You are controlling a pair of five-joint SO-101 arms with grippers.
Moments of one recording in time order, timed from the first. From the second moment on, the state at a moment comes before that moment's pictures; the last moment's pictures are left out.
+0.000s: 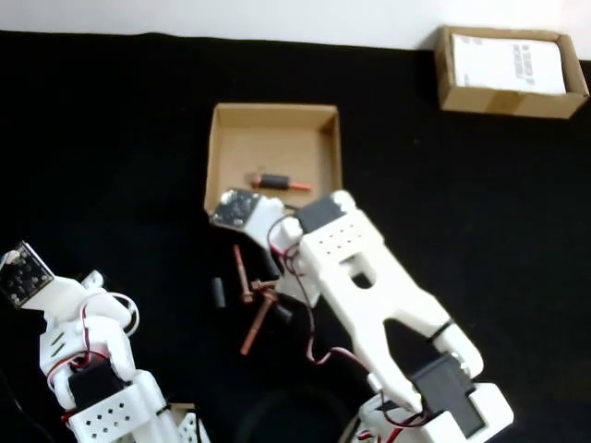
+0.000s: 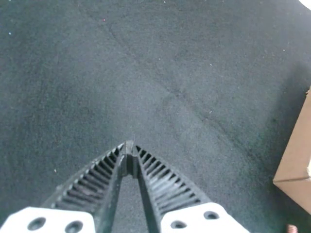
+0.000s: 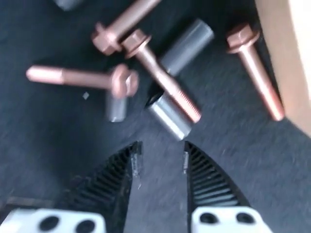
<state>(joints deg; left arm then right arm) -34.5 -102.2 96.2 48.0 16.3 -37.4 -8.1 25.8 74.1 35.4</state>
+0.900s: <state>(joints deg) -34.5 -102.2 96.2 48.0 16.3 -37.0 1.6 34.6 58.8 35.4</state>
